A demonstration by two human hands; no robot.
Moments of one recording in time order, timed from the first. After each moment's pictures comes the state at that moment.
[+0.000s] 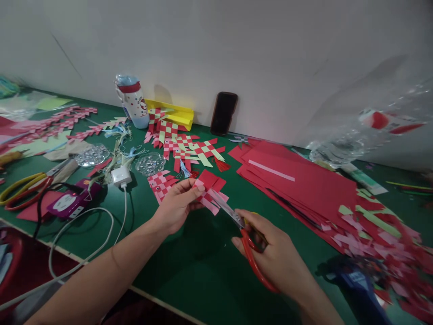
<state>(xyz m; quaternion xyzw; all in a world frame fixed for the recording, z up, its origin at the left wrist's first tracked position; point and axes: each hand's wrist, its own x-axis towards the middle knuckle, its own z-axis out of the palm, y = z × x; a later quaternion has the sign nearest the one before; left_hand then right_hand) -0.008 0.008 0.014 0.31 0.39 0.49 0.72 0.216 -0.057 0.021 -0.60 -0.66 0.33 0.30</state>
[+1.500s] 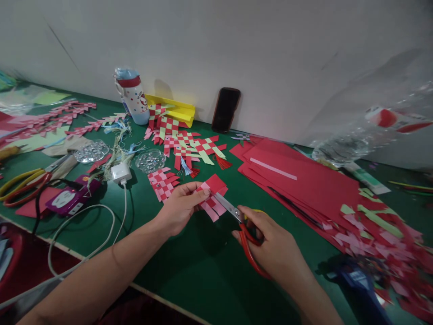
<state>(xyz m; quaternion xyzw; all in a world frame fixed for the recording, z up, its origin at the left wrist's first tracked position) -0.003 0.006 0.008 0.32 0.38 0.46 0.74 0.221 -0.052 0.007 -0.58 -0.78 0.10 0.21</state>
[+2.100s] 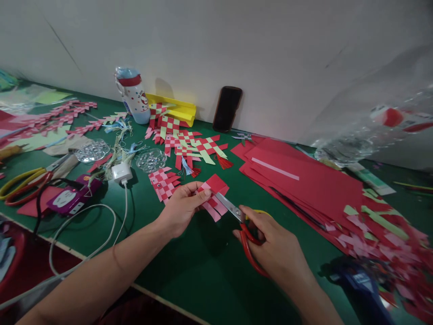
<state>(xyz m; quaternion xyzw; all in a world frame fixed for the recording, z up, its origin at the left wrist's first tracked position) 0.000 0.002 0.011 0.31 0.39 0.47 0.73 0.219 -0.052 0.003 -0.58 -0.78 0.05 0.23</state>
